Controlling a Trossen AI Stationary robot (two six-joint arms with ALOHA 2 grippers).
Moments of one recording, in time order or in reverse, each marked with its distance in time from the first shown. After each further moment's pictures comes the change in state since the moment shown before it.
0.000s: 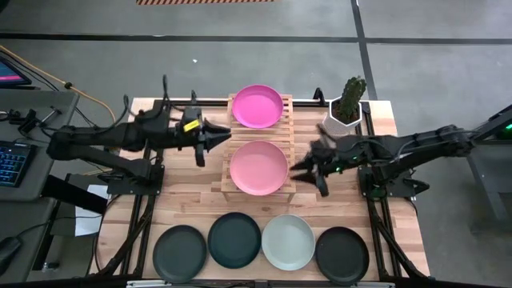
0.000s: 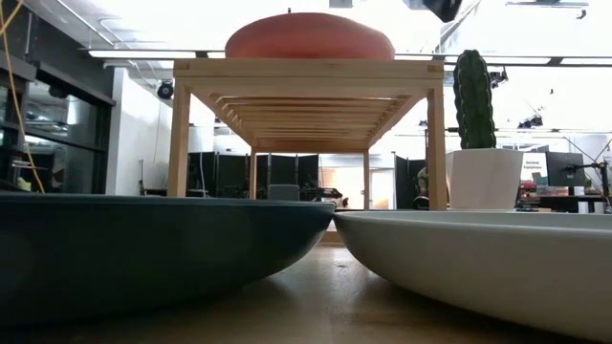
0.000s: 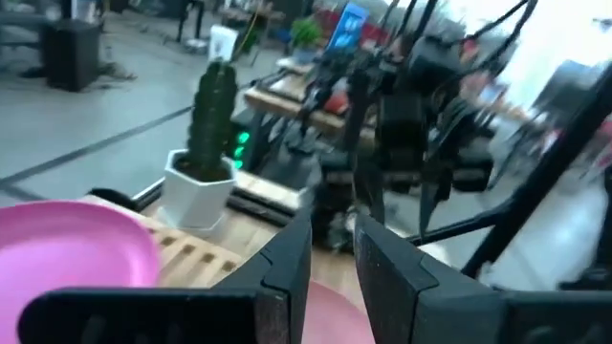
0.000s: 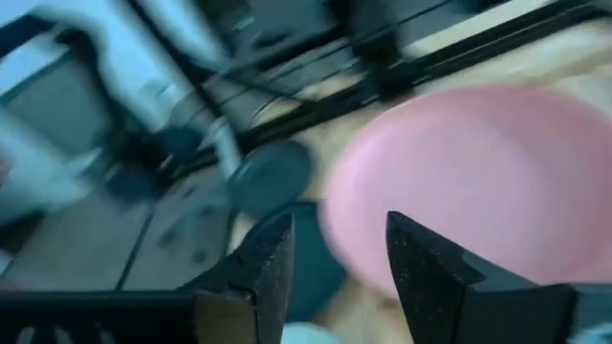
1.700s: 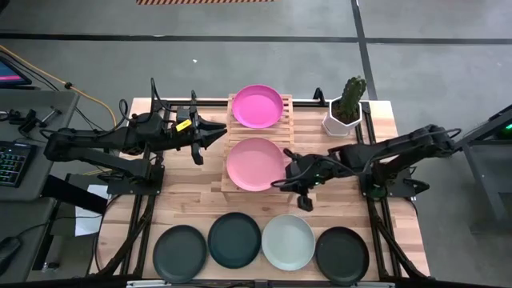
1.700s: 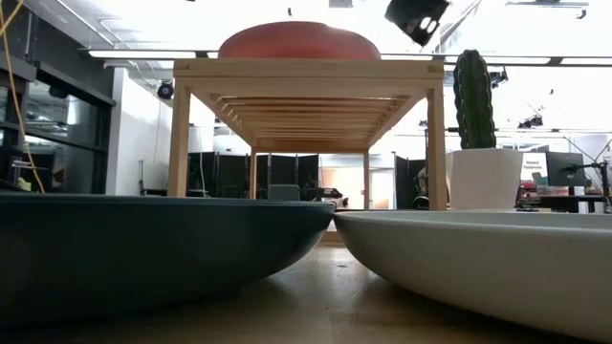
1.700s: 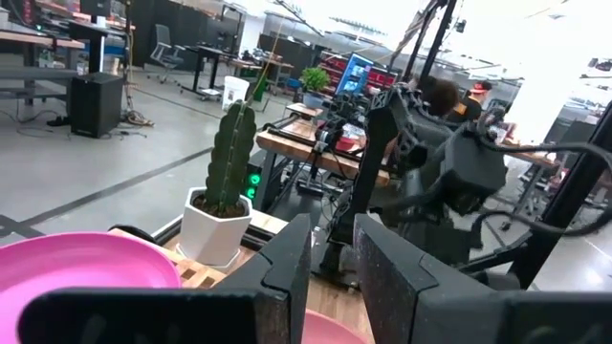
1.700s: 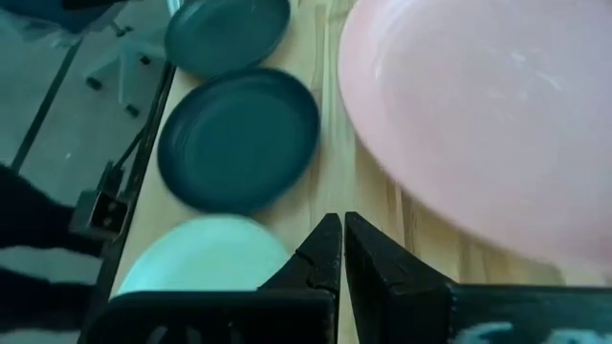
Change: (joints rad) left arm 0.001 -0.064 -0.117 0.159 -0.058 0.057; right arm 0.037 0.284 0.172 -0.271 -0.001 -0.211
